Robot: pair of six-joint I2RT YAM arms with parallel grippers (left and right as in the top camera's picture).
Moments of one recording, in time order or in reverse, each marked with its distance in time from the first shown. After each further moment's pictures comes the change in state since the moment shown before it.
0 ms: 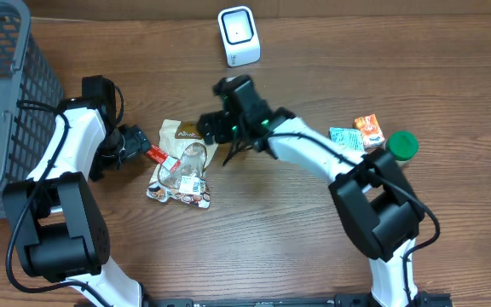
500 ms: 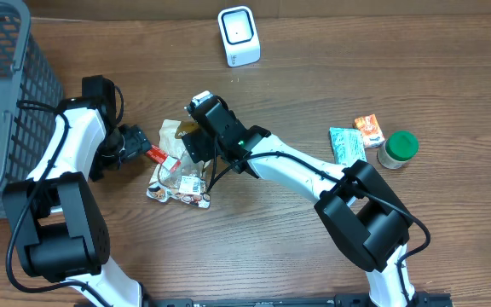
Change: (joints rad) left arm 0.000 0.000 0.000 0.000 0.000 0.000; right arm 0.108 0.000 0.000 -0.013 0.229 -0.137
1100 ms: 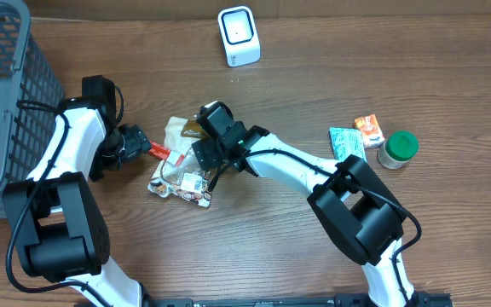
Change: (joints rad) left arm 0.000 0.000 0.000 0.000 0.000 0.000; right arm -0.022 0.047 0.000 -0.135 0.007 0.070
